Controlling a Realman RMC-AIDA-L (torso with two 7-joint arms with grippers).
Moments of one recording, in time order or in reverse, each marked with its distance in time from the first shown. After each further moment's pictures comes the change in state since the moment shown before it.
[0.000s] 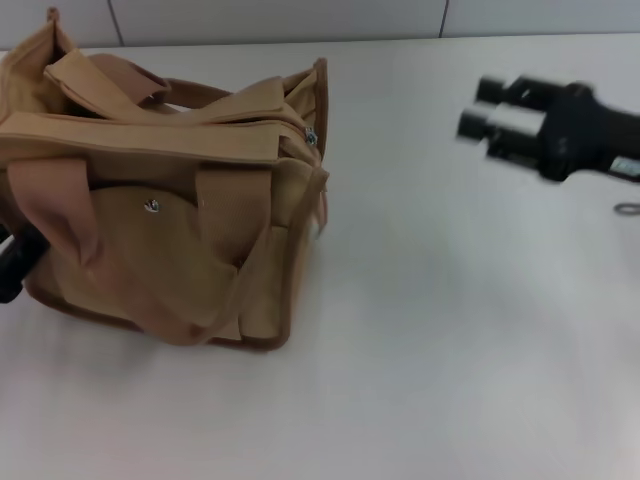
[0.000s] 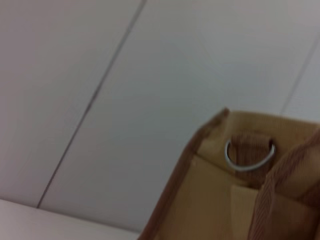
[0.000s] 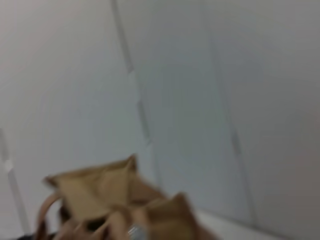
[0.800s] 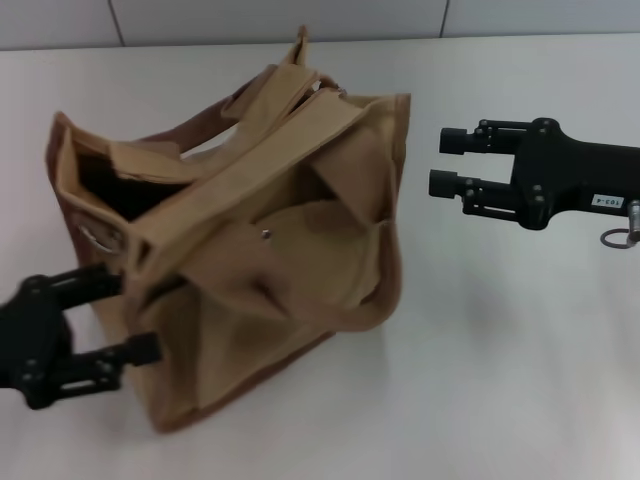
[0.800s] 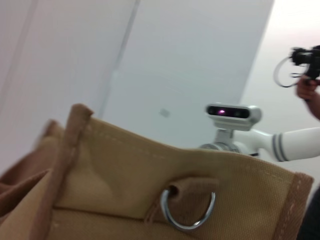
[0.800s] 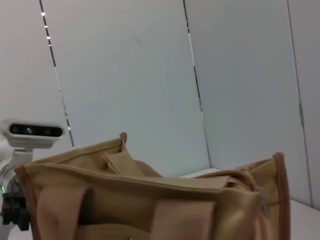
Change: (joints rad) left arm -0.142 0.098 0.027 0.174 0.502 0.400 -0.114; right arm 0.002 -0.001 -0.105 -0.047 -0.026 -0.057 0.008
